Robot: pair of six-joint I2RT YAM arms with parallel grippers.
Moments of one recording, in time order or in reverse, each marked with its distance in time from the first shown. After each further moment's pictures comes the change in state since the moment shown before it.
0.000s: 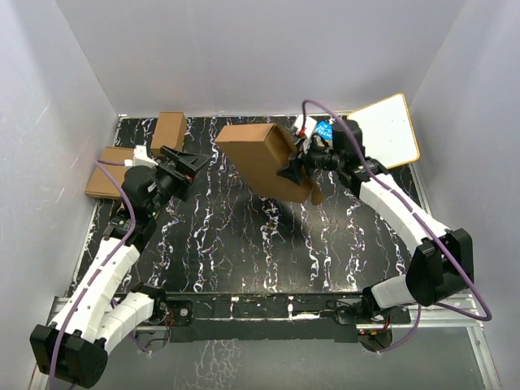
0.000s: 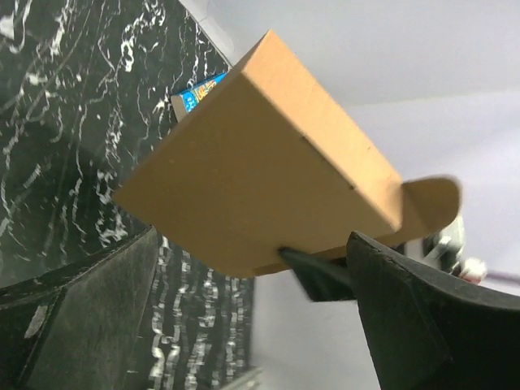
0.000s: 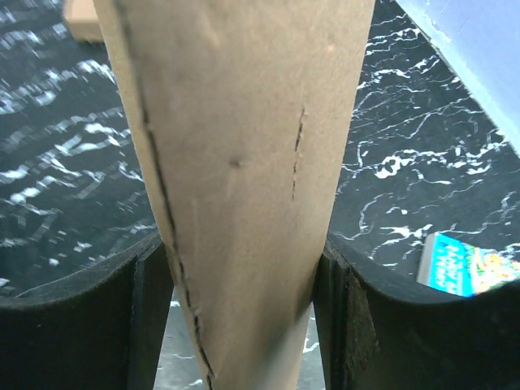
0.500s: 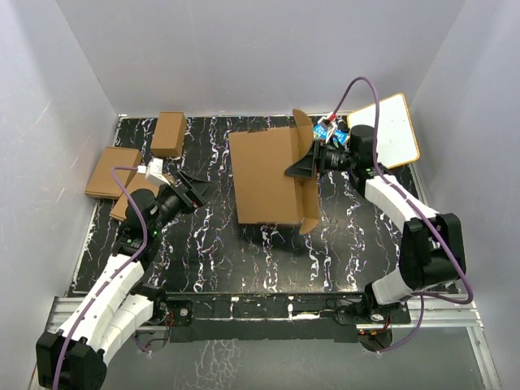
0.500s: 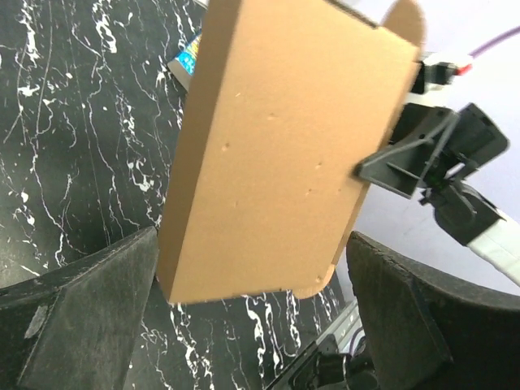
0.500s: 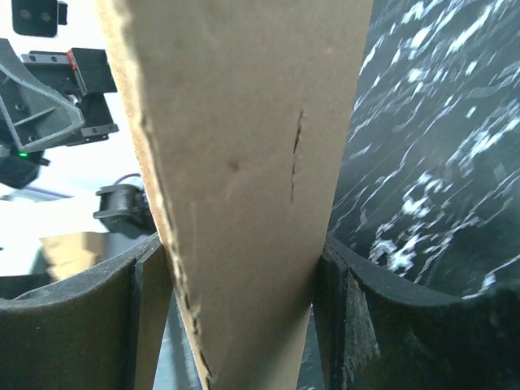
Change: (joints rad) left arm 0.004 -0.116 -0.279 0.296 0.191 0.366; right arm -0.202 0.087 -0.098 0.286 -0.372 0.816
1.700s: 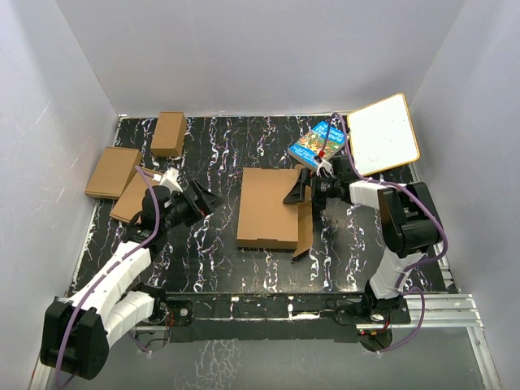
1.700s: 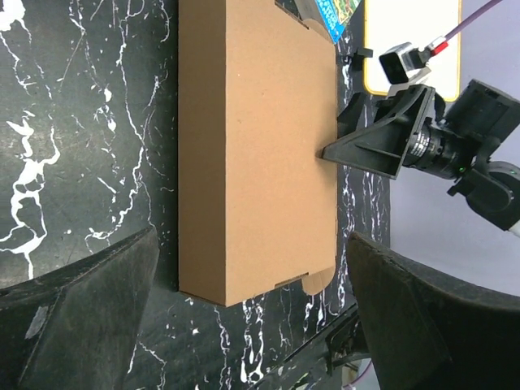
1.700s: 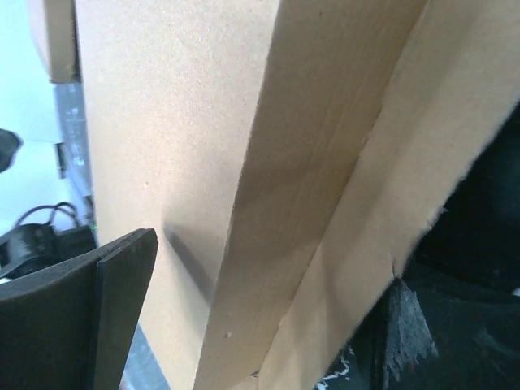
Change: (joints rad) left arm 0.000 0.174 -0.035 -0.123 0.029 0.050; right arm 0.006 0.298 -0.152 -0.108 0.248 0.028
